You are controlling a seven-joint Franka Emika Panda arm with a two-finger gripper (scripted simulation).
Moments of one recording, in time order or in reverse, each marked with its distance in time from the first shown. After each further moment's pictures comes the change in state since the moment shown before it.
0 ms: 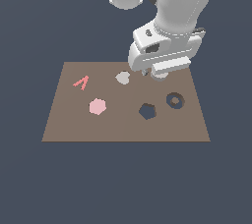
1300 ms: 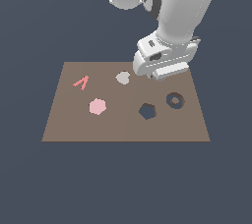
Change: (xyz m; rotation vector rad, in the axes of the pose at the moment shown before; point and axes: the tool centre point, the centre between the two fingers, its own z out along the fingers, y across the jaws) arm -0.011 -0.017 0.039 -0.005 -0.002 -0.049
